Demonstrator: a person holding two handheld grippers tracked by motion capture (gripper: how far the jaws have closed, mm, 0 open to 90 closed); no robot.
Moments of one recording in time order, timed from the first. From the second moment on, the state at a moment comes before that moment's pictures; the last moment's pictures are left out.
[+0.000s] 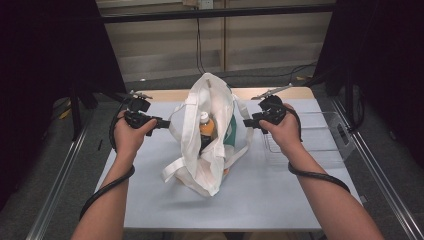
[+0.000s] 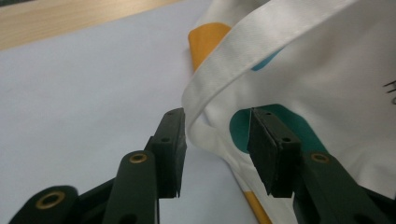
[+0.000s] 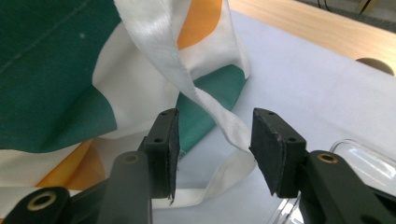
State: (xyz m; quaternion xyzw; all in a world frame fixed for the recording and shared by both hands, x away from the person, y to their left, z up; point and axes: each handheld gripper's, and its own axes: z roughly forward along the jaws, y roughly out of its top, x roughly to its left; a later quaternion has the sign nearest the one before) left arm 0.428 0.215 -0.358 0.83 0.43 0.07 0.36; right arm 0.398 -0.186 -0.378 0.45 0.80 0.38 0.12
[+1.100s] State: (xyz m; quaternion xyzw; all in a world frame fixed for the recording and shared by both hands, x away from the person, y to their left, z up) left arm 0.434 0.185 -0.303 0.84 0.38 0.06 0.38; right arm 0.395 -0.181 -0.335 0.45 0.80 0.38 0.13
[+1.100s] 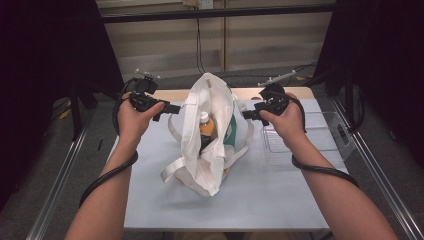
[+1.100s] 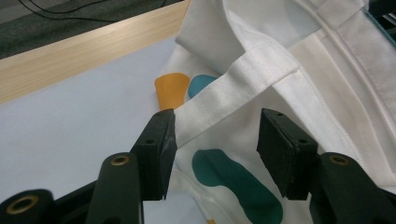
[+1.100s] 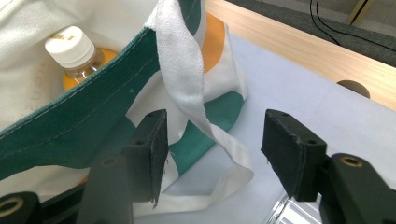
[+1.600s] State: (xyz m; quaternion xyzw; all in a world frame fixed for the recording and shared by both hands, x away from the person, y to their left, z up) left arm 0.433 0.173 -0.291 0.84 0.38 0.05 0.39; right arm 0.394 -0.183 -0.326 0.46 0.79 0.38 0.13
